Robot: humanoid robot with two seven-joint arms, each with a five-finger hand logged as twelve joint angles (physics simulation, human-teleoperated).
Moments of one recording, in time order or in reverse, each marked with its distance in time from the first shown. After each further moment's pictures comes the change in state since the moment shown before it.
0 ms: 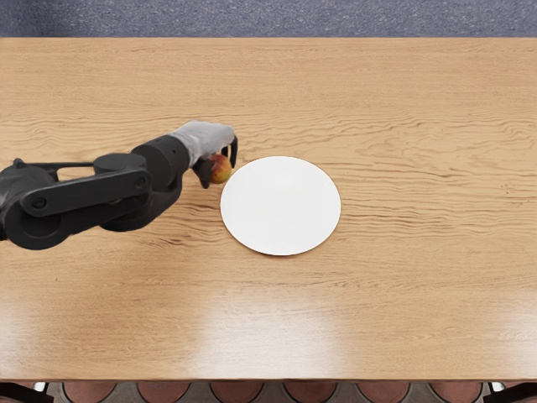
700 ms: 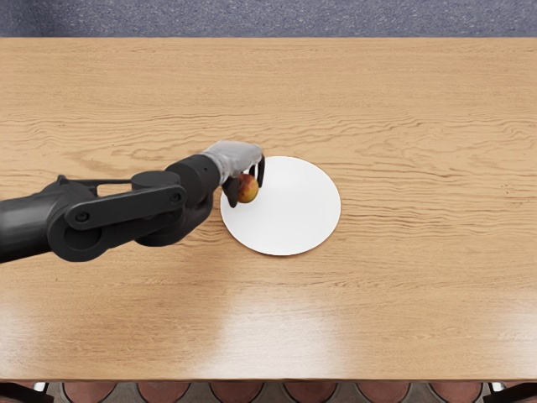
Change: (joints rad) left arm 0.049 -0.127 -0.016 0.070 0.002 0.006 0.000; right arm 0.000 0.000 0.000 0.000 0.000 0.000 0.000
